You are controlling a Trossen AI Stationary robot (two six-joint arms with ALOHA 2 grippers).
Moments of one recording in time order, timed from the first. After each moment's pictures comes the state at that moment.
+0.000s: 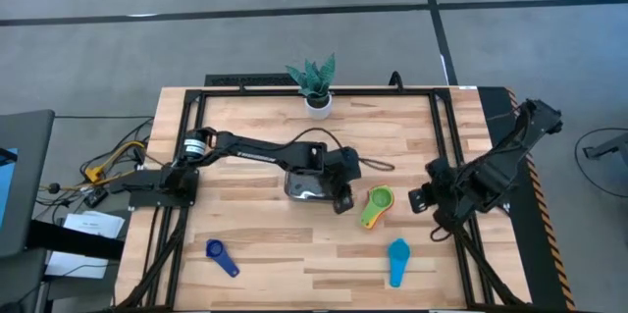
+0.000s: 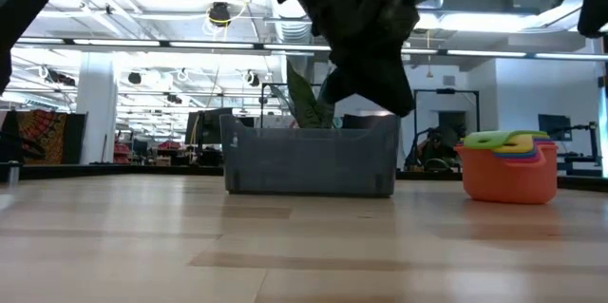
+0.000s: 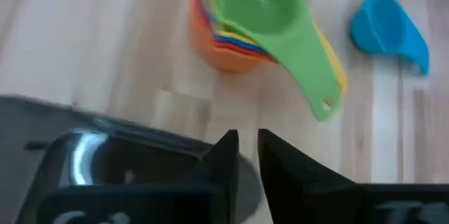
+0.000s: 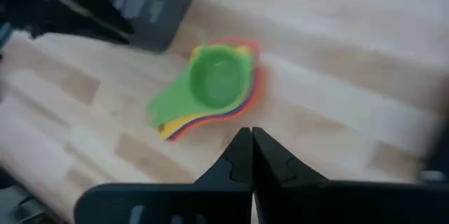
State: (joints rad) left arm -0.03 2.12 1.72 -0.42 0.12 -0.32; right arm 0.76 1.07 0.99 -1.26 0.50 1.91
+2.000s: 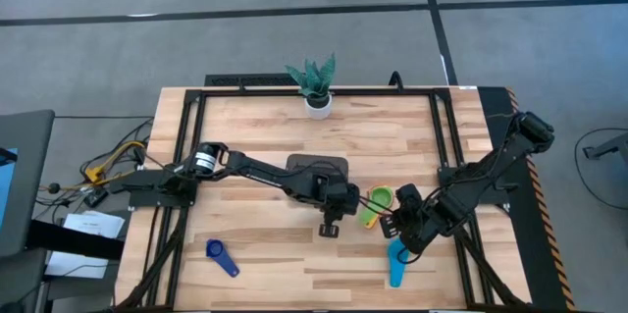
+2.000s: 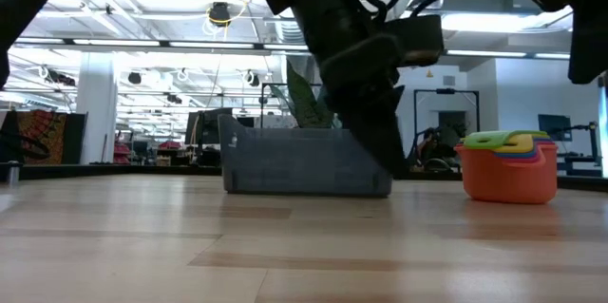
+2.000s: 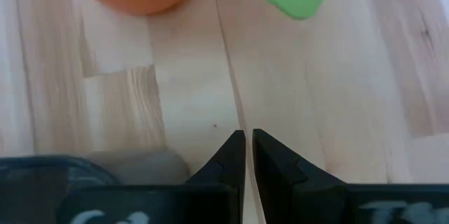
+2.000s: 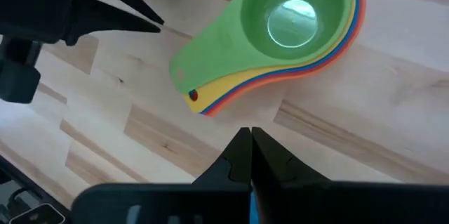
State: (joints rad) left arm -0.15 2.23 1.71 -0.44 -0.04 0.04; right arm 0.70 1.35 0.94 -0.86 0.37 1.87
